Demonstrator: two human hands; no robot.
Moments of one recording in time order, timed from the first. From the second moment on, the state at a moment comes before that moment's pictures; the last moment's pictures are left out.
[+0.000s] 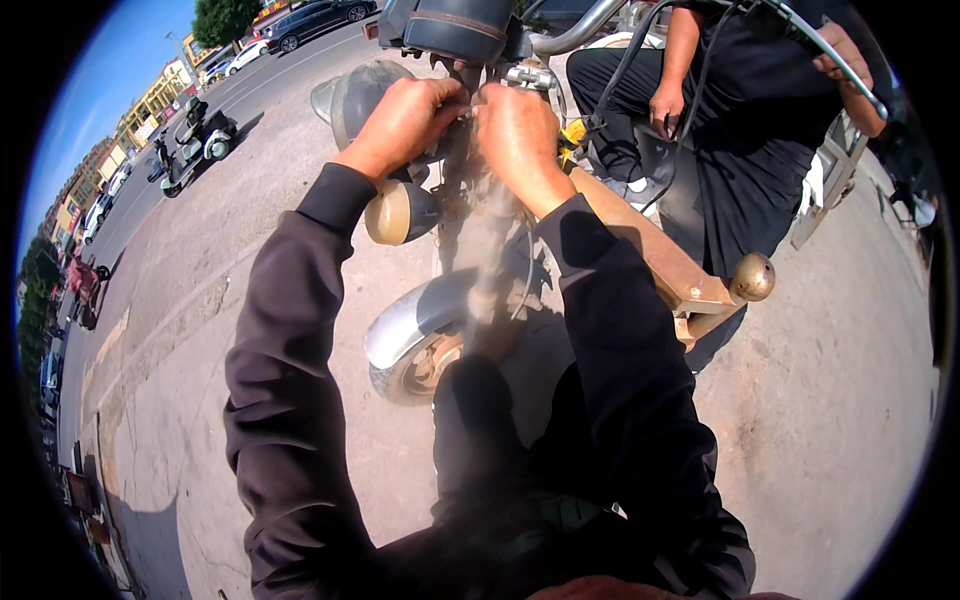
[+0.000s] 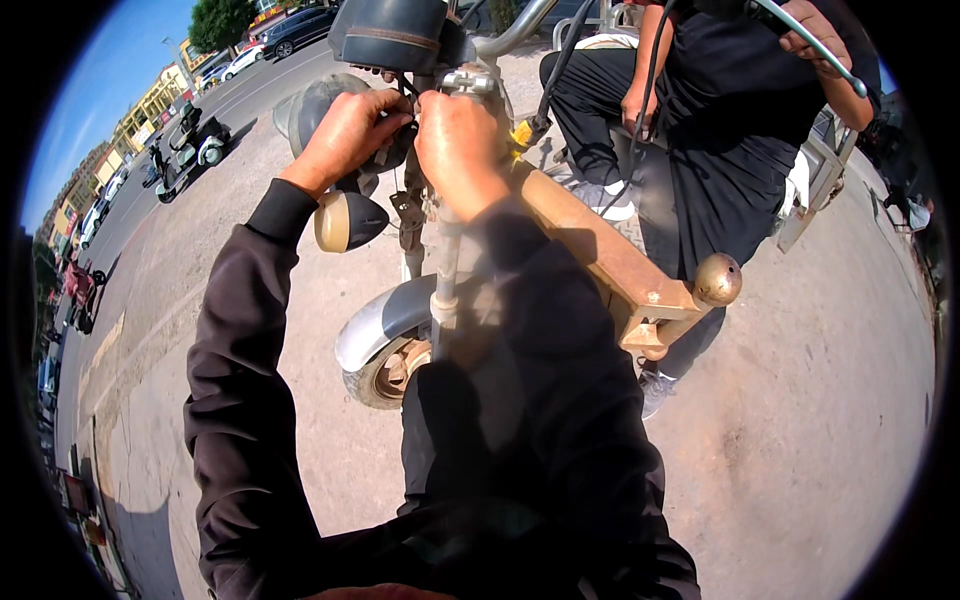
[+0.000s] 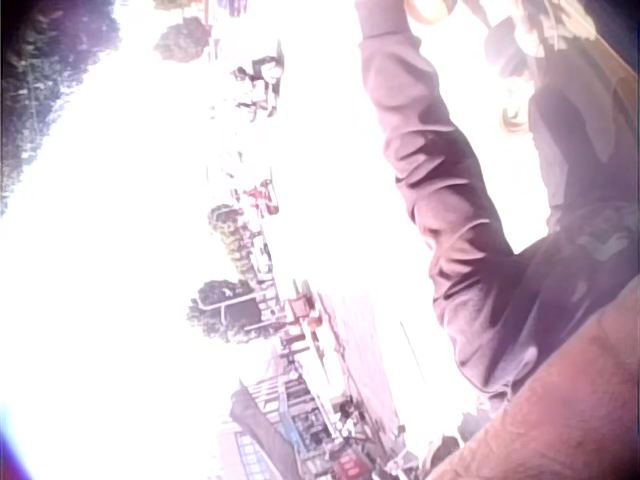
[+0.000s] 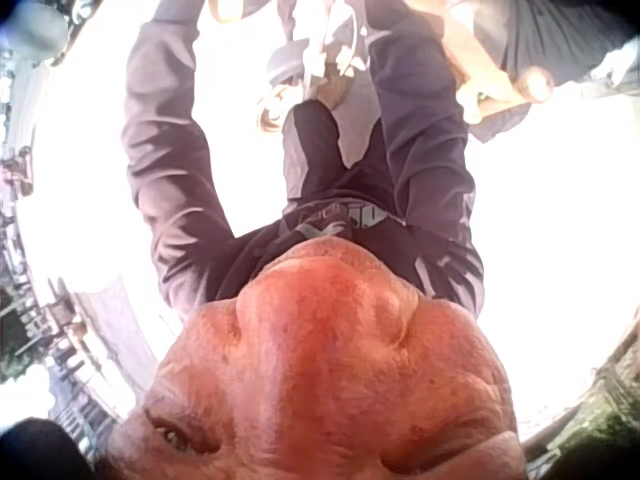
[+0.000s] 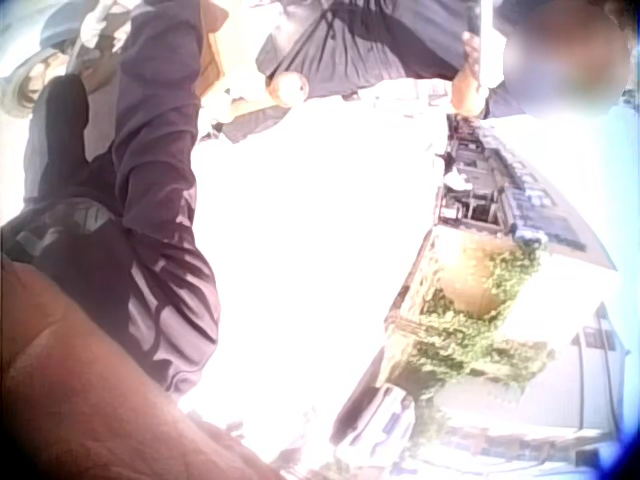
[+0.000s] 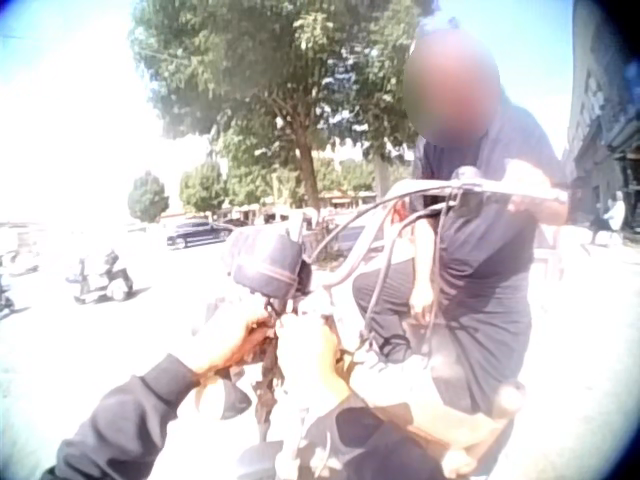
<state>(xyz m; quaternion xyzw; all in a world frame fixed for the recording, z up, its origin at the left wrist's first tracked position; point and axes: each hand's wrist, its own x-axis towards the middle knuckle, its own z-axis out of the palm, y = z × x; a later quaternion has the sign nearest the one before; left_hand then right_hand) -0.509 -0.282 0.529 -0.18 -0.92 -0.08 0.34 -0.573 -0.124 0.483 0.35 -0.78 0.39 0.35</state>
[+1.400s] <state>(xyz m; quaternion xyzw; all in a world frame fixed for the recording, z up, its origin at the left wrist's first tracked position) -0.513 -0.280 0.537 -0.22 -0.91 0.00 0.35 -0.581 -0.123 0.479 0.34 -0.79 0.41 0.30</state>
